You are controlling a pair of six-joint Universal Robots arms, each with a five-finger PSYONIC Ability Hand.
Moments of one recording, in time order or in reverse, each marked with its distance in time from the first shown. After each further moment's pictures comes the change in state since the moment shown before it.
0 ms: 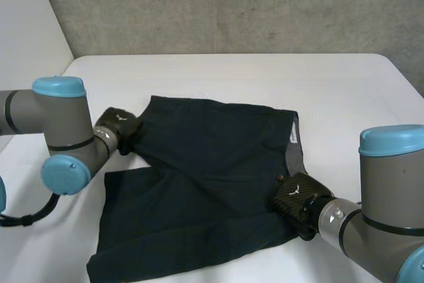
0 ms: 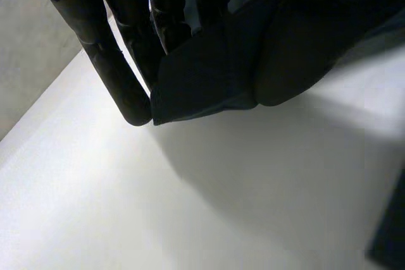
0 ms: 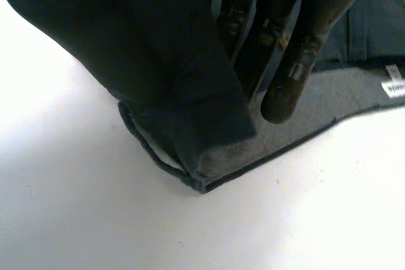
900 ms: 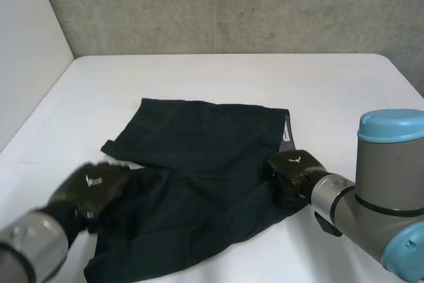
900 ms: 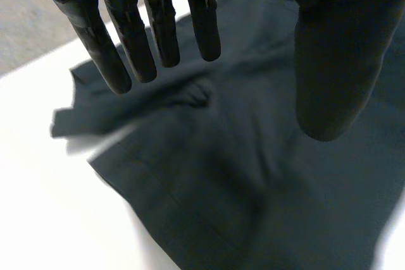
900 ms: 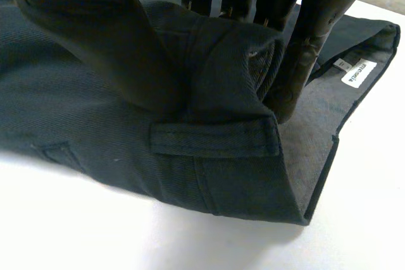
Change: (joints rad) left arm -0.070 0.927 -0.851 -0.149 0.106 -0.332; right arm -0.008 0.042 -0.096 -0.112 -0.033 0.560; left_hand -0.667 -0.713 -0.696 -0.726 -0.676; right_hand 0.000 0.000 0.000 0.000 0.000
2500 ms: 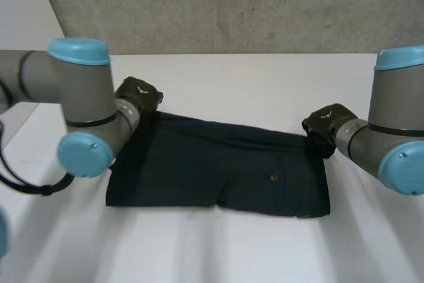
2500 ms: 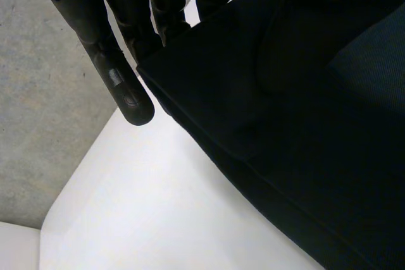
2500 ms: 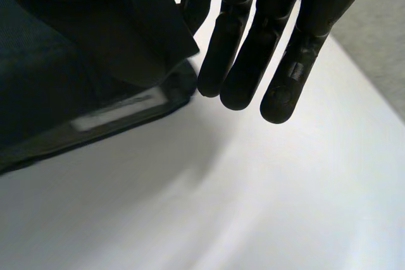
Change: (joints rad) left arm -0.091 -0.931 1.133 -0.019 -0.214 0.384; right arm -0.114 0.197 -0.463 0.230 0.186 -0.451; left_hand 0.655 0.719 0.704 0.731 0.689; right_hand 0.000 0.001 0.000 0.000 0.008
